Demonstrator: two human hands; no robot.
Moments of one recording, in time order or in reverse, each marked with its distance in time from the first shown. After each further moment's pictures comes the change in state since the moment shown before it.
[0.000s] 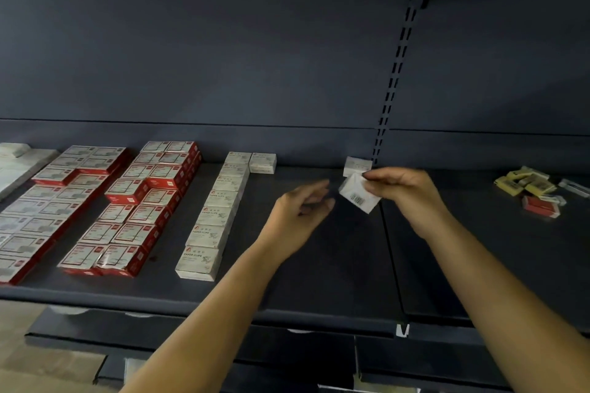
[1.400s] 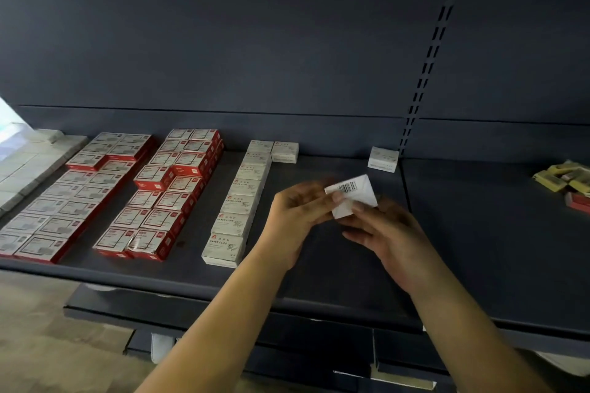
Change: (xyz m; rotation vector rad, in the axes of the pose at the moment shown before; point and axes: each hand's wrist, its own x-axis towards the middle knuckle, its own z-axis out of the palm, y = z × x) left_hand -0.024 0.012 -0.021 -0.693 0.030 -0.192; right_hand -0.060 0.002 0.063 0.478 -0.214 0.218
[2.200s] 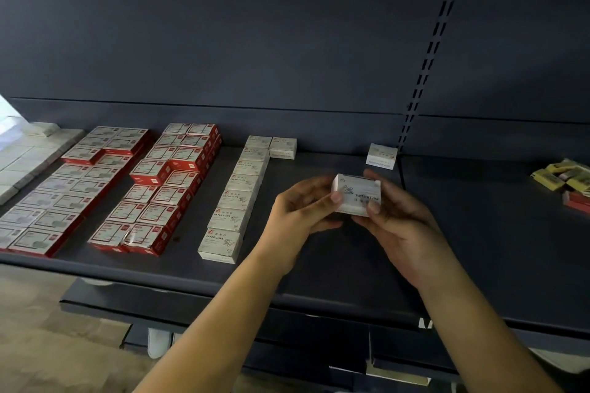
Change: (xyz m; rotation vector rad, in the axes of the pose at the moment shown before) left_hand -0.011 -0.001 0.002 0.050 -0.033 -0.010; right_hand -0.004 -0.008 -0.007 0.147 -0.071 -0.130
